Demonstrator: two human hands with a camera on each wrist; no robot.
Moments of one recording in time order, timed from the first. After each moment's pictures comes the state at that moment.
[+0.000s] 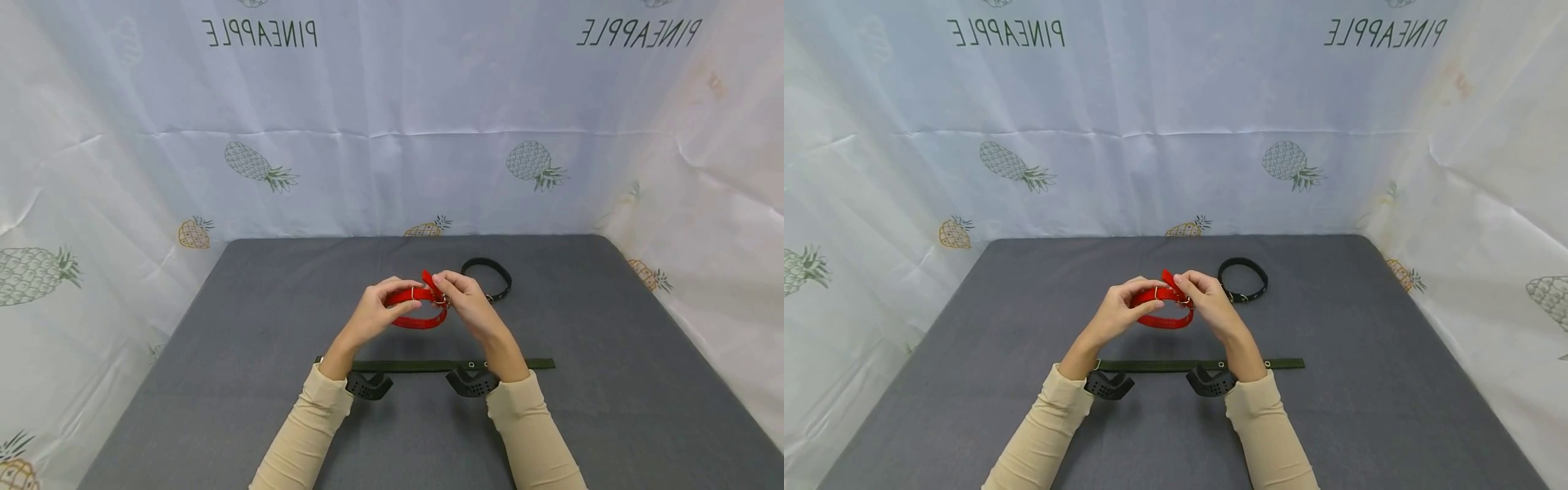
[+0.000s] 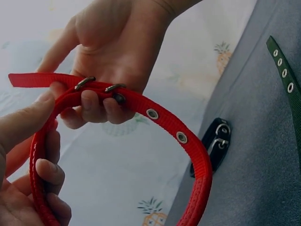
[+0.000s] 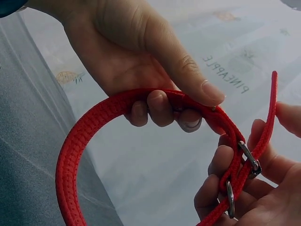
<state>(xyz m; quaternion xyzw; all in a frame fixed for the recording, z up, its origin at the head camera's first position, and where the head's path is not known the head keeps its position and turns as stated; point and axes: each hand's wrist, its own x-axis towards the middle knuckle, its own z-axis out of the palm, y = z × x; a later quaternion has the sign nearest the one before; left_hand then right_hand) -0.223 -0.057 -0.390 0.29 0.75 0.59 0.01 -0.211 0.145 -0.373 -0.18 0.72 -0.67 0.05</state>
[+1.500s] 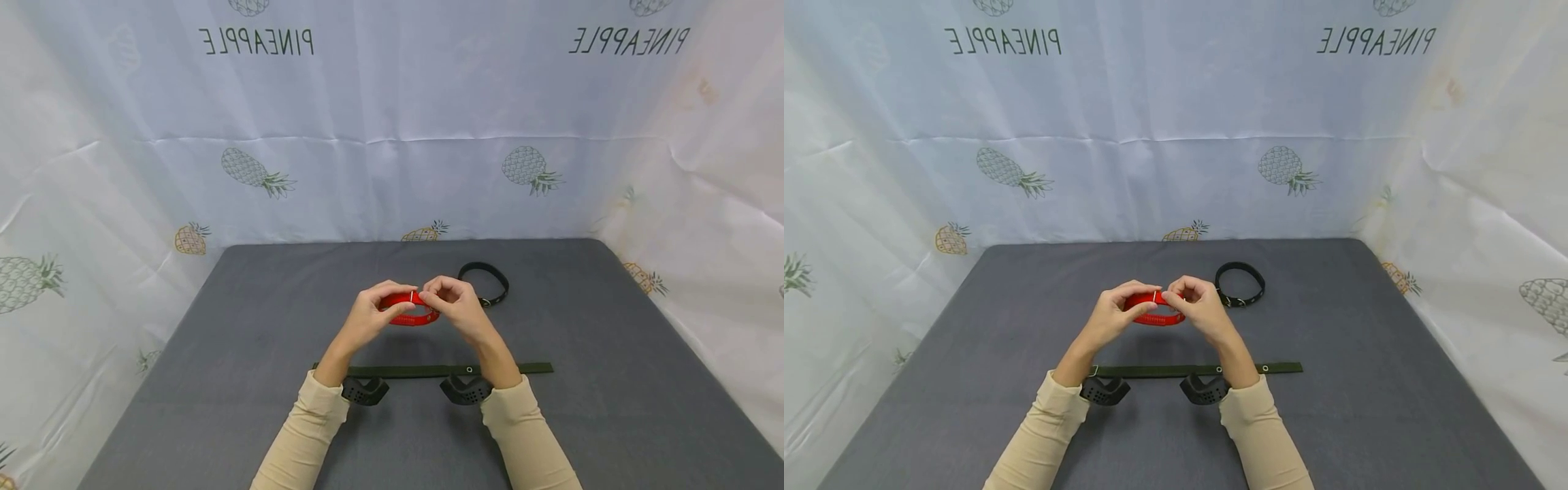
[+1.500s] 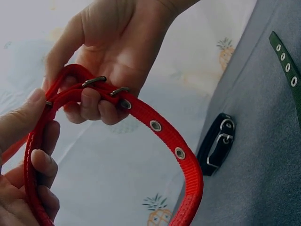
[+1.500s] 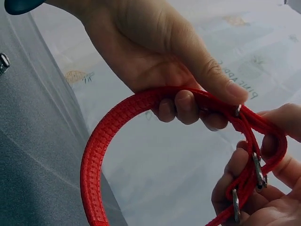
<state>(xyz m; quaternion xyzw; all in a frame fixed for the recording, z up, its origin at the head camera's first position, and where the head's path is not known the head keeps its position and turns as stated) -0.221 -0.059 -0.388 0.30 0.75 0.58 -0.03 -0.210 0.137 -0.378 -0.24 0.68 -0.69 -0.01</state>
